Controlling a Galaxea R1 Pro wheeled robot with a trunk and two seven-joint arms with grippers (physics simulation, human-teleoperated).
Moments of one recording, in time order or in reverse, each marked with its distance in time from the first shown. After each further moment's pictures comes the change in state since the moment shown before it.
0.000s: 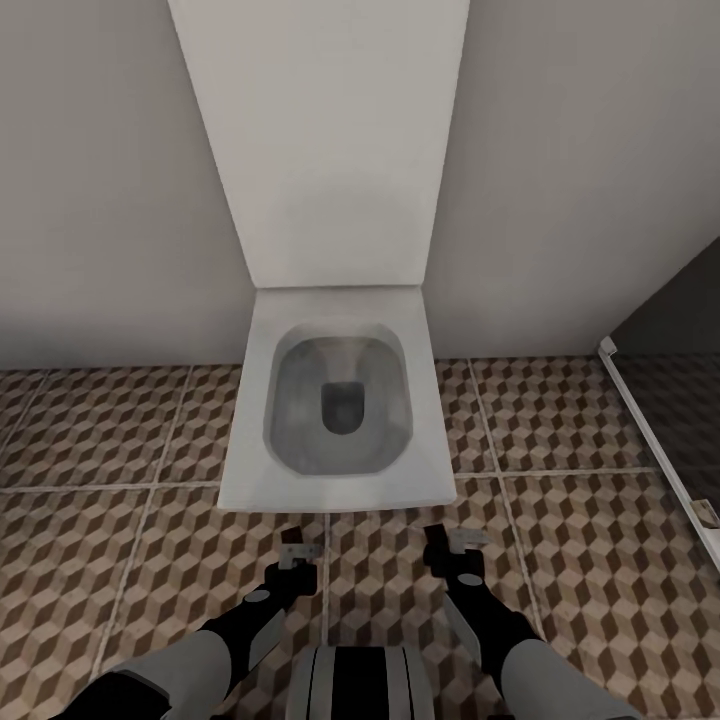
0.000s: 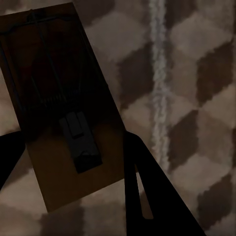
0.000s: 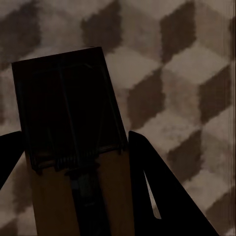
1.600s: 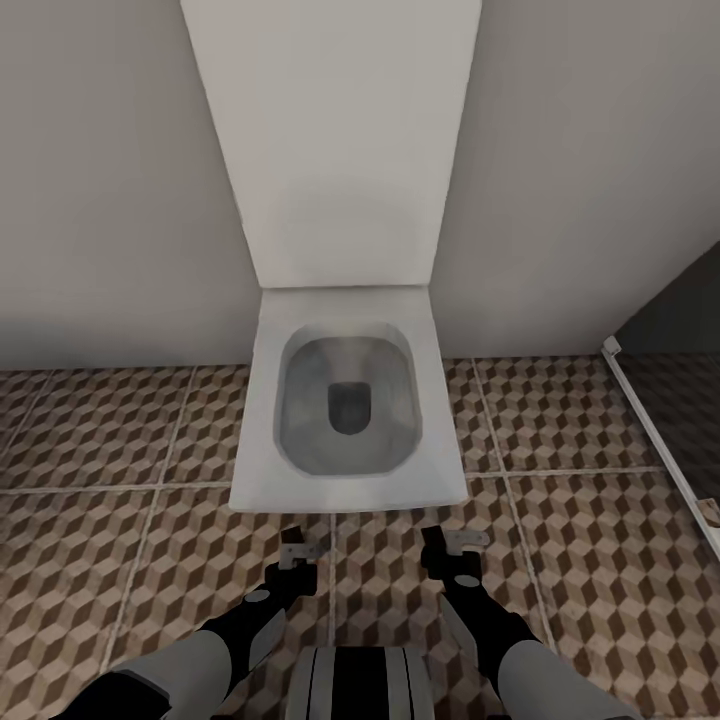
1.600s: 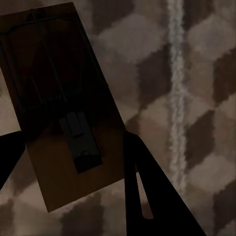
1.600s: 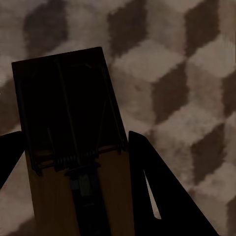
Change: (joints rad) left arm 0.000 0.000 0.000 0.000 0.000 0.000 0.000; right arm 0.000 0.010 0.001 0.008 -0.003 0.001 -0.002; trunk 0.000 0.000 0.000
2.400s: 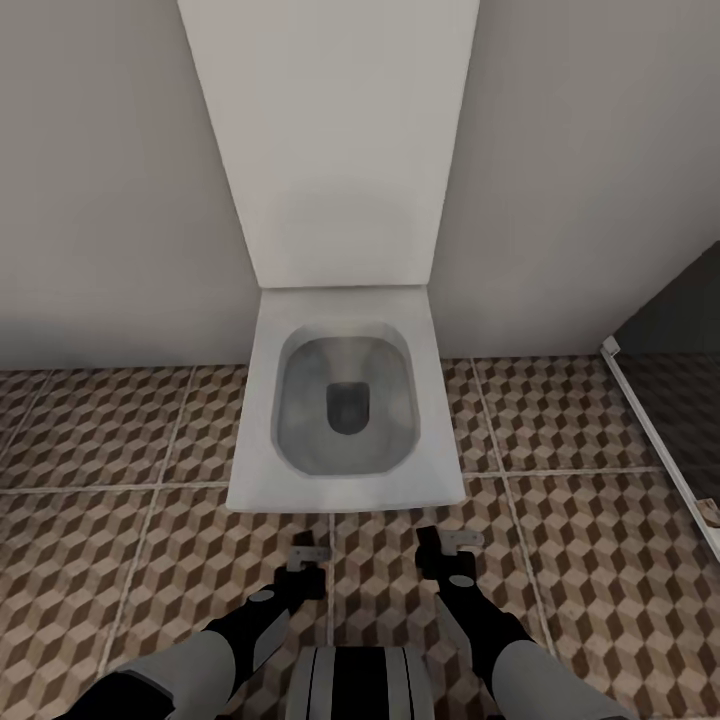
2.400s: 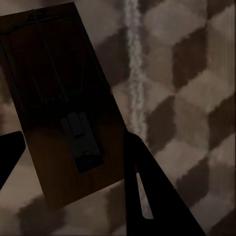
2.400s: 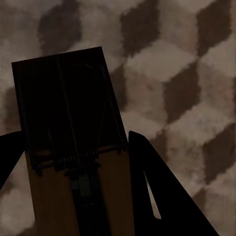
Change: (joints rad) left arm 0.000 -0.012 -0.004 0.001 -0.001 0.035 -0.069; right arm 0.000 0.018 0.000 0.000 0.000 0.000 0.000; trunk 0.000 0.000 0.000
